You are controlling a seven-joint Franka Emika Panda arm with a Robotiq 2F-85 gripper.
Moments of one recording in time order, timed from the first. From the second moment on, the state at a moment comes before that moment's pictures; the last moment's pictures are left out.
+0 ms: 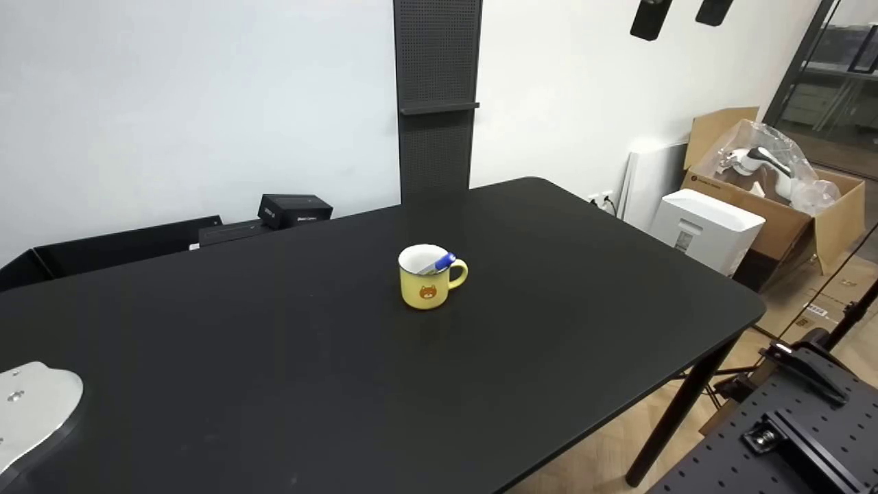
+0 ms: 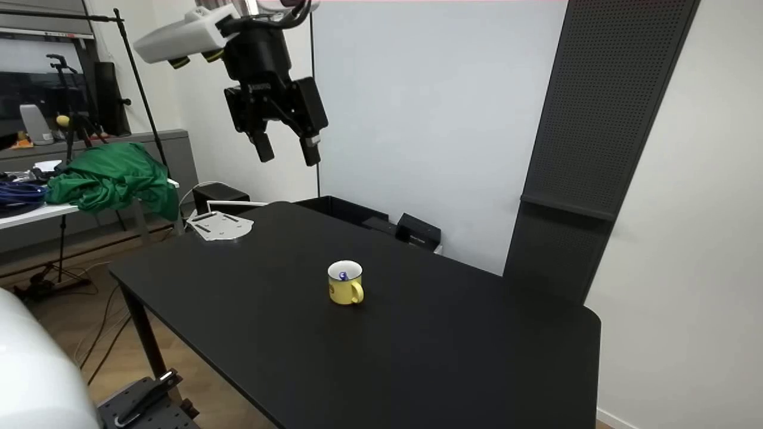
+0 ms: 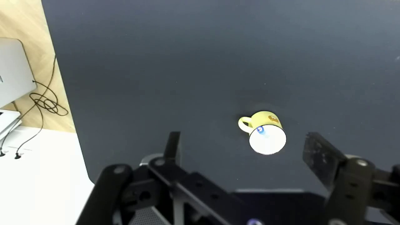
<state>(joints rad) 0.01 -0.87 0.11 -2.49 -0.04 1.81 0.08</state>
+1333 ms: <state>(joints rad) 0.04 -0.54 0.03 -2.55 -0.07 2.27 -0.13</state>
